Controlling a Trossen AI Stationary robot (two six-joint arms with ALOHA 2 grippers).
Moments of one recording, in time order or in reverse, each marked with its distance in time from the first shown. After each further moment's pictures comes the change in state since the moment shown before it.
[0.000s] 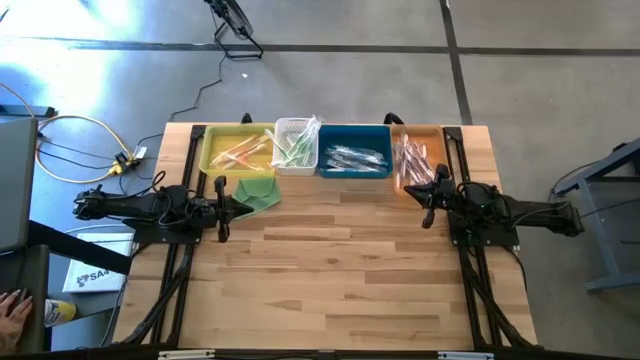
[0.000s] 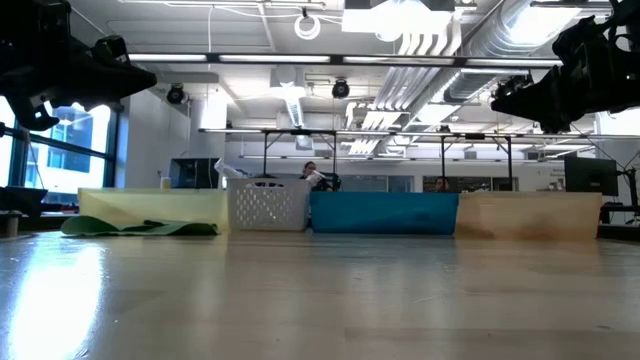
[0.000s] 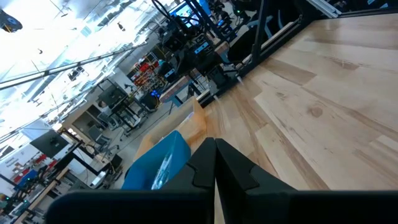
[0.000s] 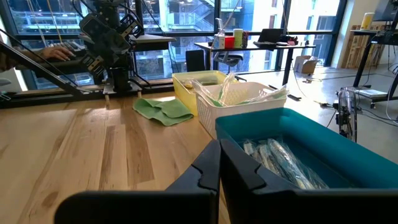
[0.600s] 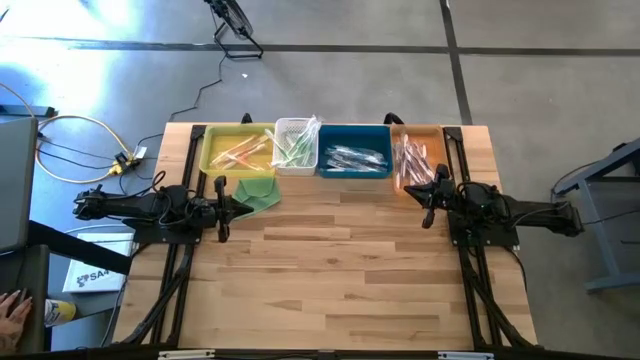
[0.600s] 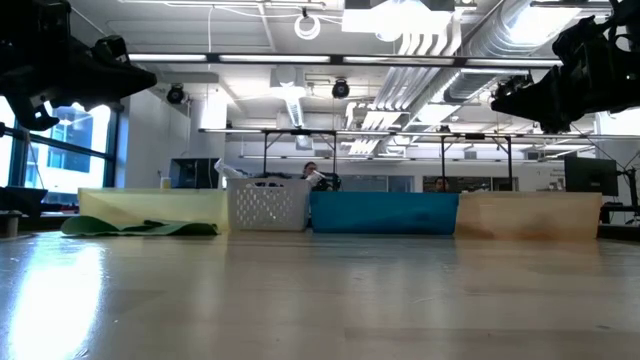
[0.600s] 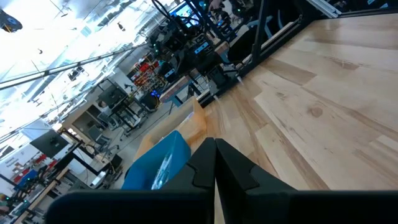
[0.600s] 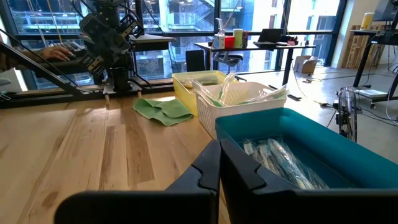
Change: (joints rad) left arm 0.000 0.000 0.000 0.000 0.000 0.000; right arm 0.000 0.000 0.000 0.000 0.000 0.000
